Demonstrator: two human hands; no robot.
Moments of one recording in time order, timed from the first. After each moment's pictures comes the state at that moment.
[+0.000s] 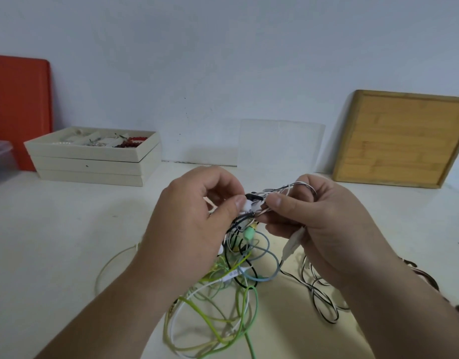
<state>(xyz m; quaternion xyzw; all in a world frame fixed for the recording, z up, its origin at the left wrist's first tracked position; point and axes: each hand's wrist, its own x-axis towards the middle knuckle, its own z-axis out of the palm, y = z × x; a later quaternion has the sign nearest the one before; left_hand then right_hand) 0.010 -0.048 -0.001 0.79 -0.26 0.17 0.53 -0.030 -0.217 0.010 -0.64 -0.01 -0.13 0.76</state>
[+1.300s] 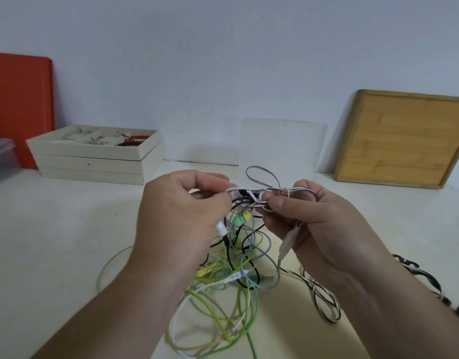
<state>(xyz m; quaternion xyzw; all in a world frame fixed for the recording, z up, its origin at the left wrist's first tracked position) 0.008 -0.057 0.002 0.70 -0.07 0.13 0.70 -0.026 -0.211 0.006 -0.52 0.03 -0.08 0.85</state>
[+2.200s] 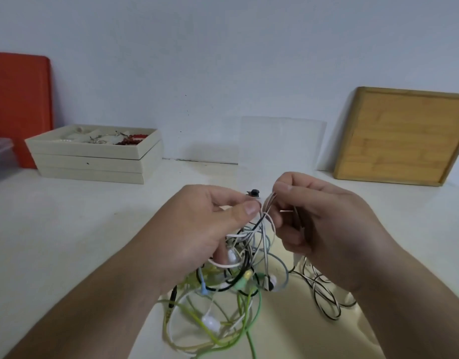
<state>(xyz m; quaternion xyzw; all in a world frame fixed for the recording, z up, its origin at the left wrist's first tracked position) 0.007 -0.046 0.008 0.78 -0.21 -0.10 0.59 -0.033 -0.217 0.017 -0.66 -0.03 -0.01 0.75</state>
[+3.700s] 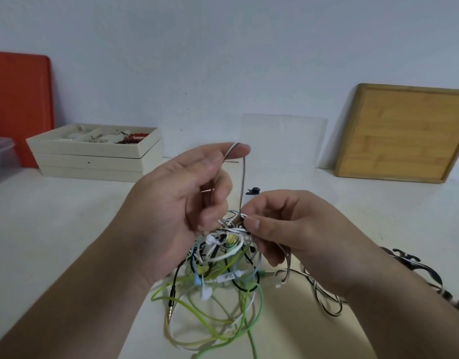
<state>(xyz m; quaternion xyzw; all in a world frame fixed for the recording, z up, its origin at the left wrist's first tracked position) 0.013 -0.033 0.017 0.53 -0.27 -0.14 0.79 -0.030 -0.217 -0.001 -0.75 -0.12 0.02 0.65</state>
